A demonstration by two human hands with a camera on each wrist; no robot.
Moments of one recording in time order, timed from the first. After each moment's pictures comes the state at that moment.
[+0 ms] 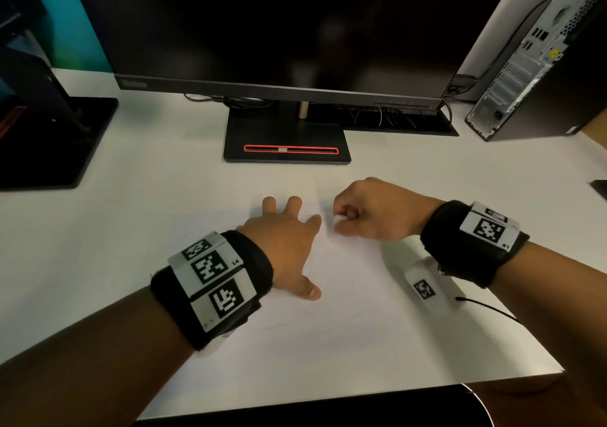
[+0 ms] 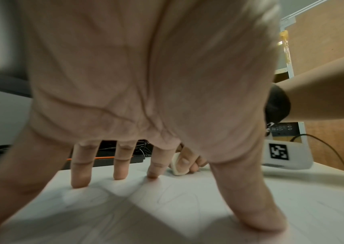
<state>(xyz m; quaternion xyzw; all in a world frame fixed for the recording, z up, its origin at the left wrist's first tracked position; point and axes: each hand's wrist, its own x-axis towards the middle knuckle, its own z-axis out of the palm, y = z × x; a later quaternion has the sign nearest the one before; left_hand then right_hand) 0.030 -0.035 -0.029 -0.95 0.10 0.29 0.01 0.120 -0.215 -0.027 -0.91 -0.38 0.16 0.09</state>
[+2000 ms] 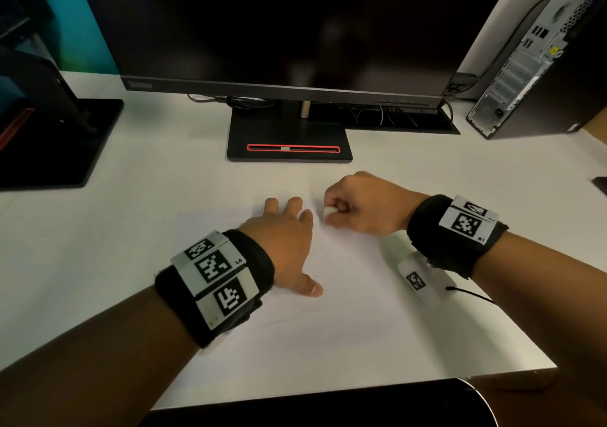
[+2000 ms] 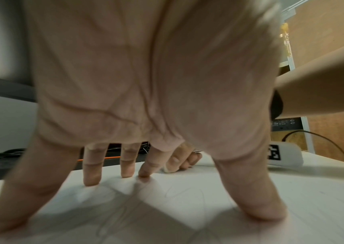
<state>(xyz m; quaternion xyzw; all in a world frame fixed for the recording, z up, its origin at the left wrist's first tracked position) 0.026 -0.034 -0.029 -0.95 0.10 0.29 0.03 0.120 -0.200 -0.029 -0.90 -0.40 0.14 0.10</state>
